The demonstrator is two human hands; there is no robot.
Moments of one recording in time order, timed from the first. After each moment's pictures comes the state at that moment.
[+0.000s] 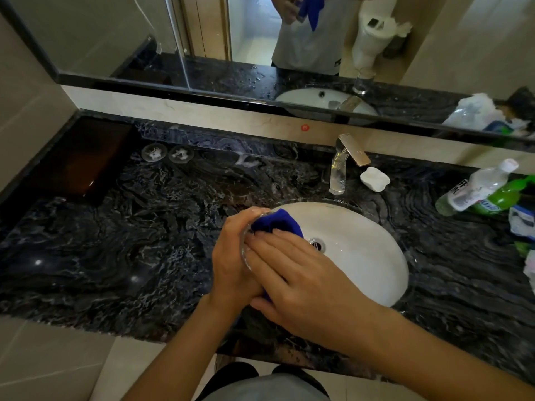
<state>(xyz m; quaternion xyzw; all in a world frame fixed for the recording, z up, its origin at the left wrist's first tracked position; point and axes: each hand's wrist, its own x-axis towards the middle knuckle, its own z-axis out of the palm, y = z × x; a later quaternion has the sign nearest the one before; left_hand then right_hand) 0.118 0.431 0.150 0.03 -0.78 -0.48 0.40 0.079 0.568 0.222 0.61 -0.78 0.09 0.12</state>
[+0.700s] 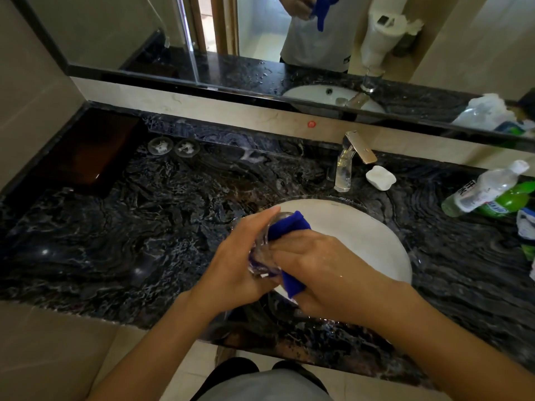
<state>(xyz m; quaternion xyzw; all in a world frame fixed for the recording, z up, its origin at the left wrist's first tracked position) 0.136 0.407 0.148 -0.05 -0.84 -0.51 0.20 0.048 0.576 0.229 0.64 -0.75 0.16 -0.09</state>
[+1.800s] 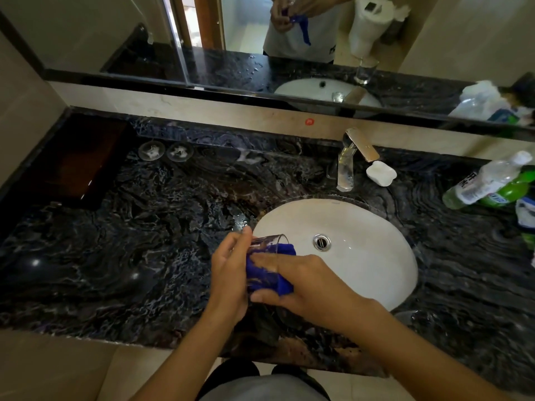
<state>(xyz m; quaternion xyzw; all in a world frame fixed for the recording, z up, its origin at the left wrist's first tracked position) 0.115 0.411 0.142 0.36 -0.46 -0.80 0.13 0.056 0.546 0.173 0.47 -0.81 0.29 -0.21</state>
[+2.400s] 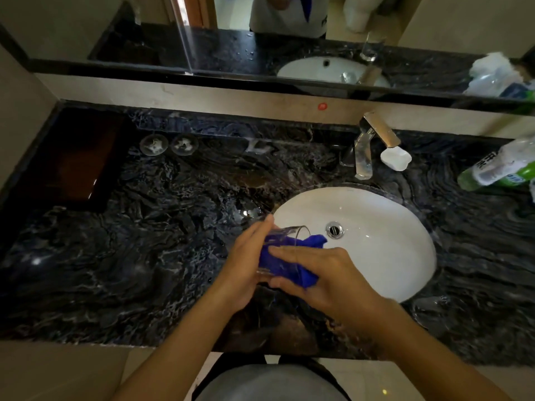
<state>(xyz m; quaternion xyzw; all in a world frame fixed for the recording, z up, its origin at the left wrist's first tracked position) 0.107 0.355 0.137 0.29 -0.52 -0.80 -0.07 0.067 0.517 0.156 0.42 -0.82 0.38 -0.08</state>
